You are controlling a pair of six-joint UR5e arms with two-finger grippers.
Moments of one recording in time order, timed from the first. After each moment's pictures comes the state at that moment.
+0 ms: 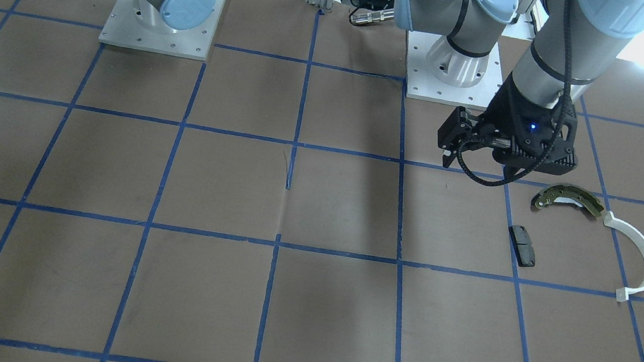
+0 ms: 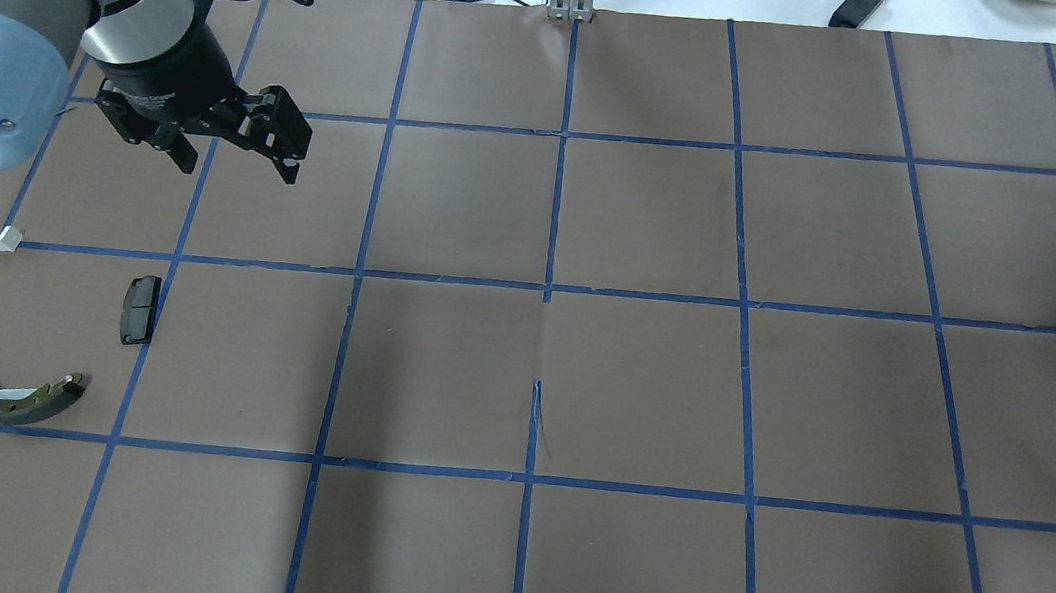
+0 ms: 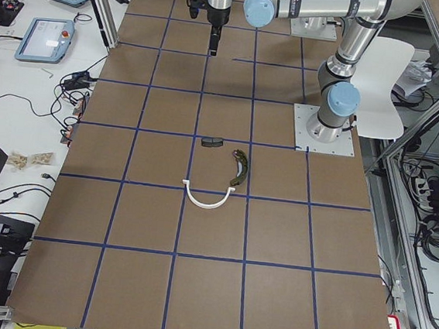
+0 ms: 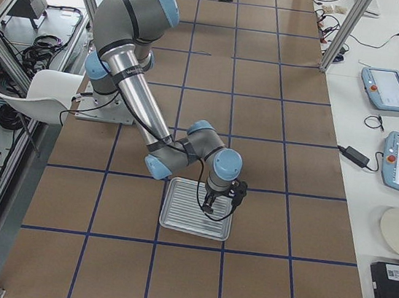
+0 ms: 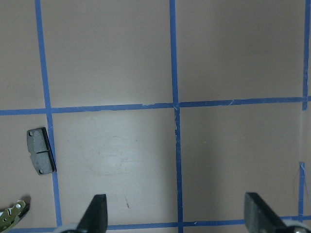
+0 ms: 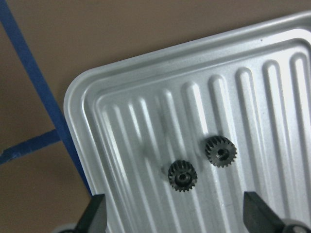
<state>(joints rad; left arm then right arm) -1.52 -1.56 -1.69 -1.41 1.56 0.09 0.67 -1.03 1.64 -2.16 -1.59 -0.50</state>
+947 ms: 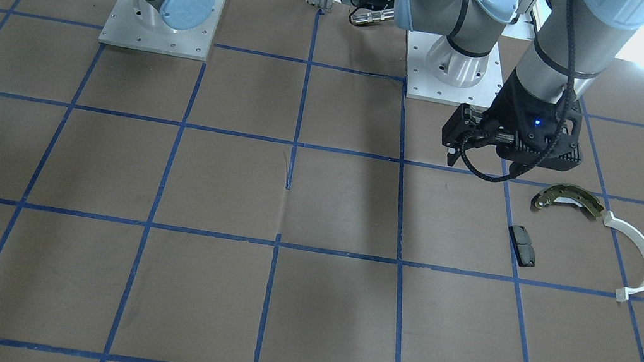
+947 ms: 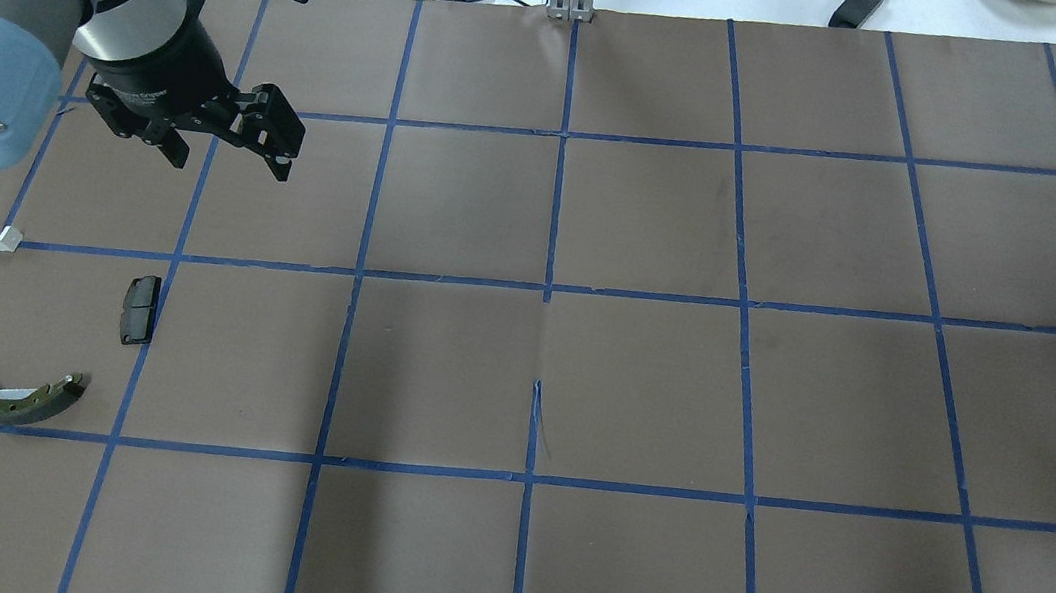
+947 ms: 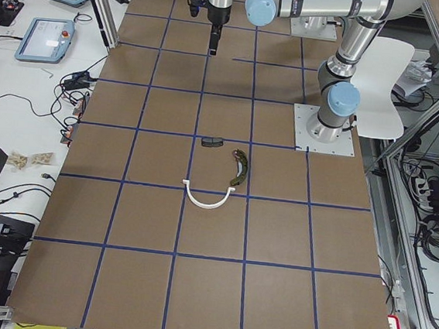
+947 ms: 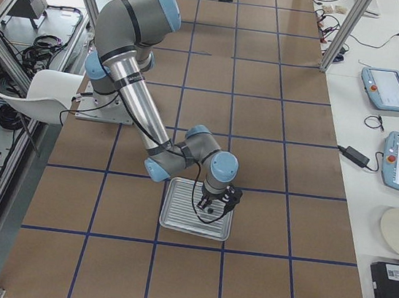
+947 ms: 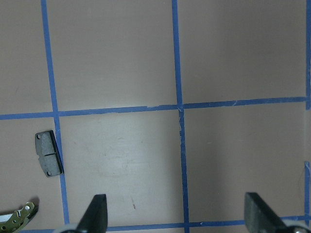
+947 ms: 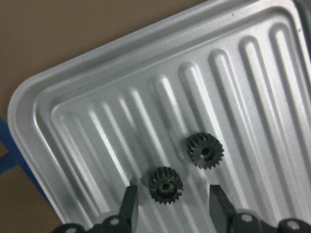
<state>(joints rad) -1.51 -1.56 -1.69 -1.41 1.58 0.11 0.67 -1.00 1.66 -2.21 -1.64 -0.40</state>
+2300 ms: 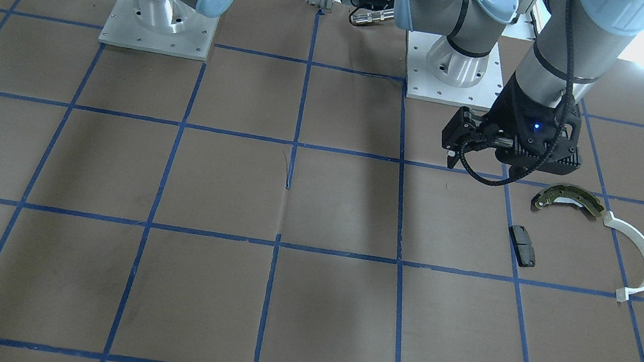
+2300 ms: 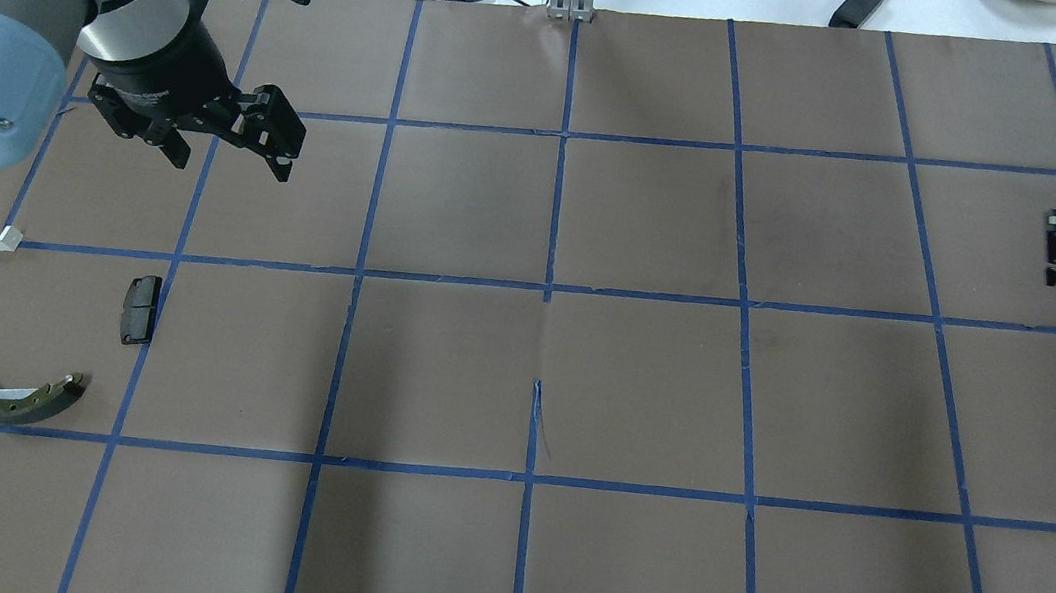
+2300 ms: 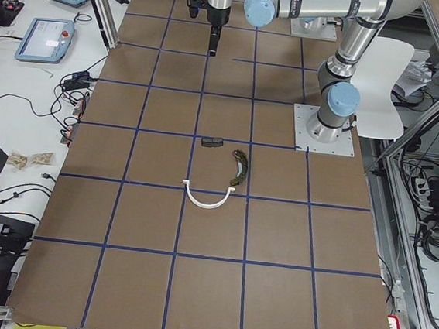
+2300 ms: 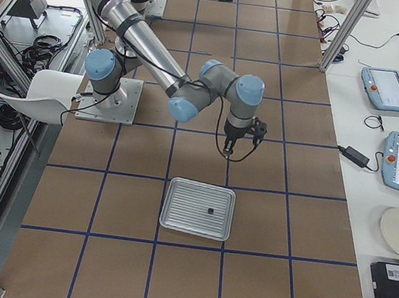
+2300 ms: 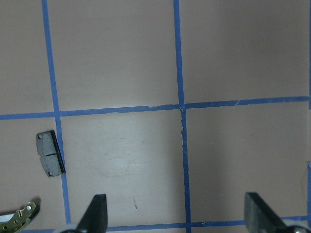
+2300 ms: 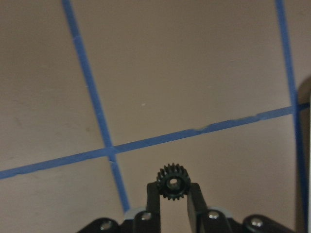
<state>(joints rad) -1.51 -1.57 -1.69 -1.41 1.58 0.11 1.15 -1.31 1.76 -2.02 -1.62 -0.23</state>
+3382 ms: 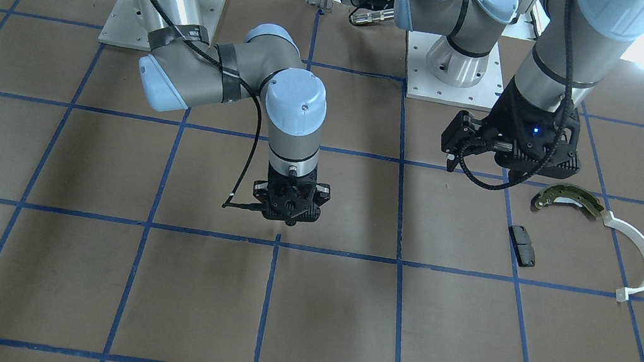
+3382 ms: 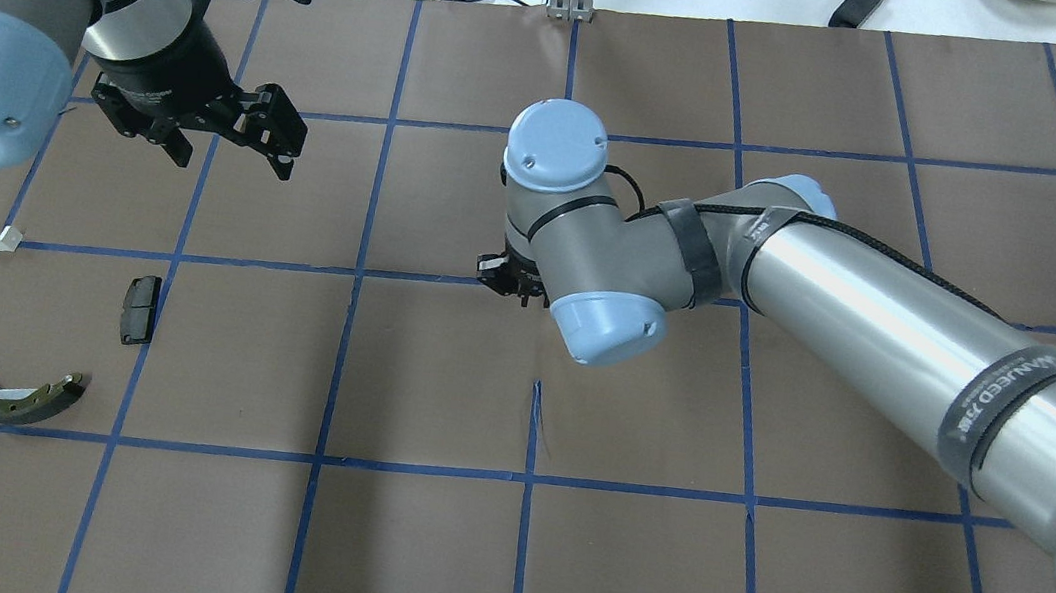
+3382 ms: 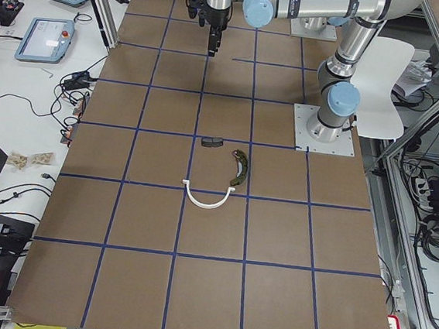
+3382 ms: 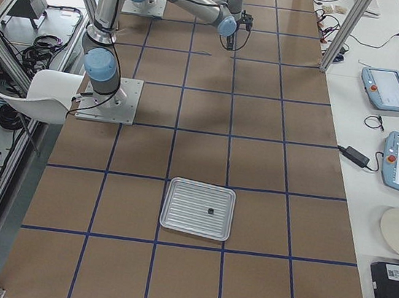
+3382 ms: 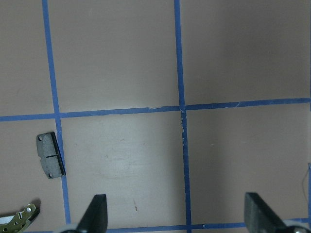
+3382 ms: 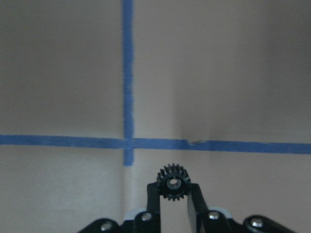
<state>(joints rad) -1.51 -1.57 -1.69 -1.40 1.58 0.11 2.01 -1.11 1.75 -2.31 -1.55 0.35</state>
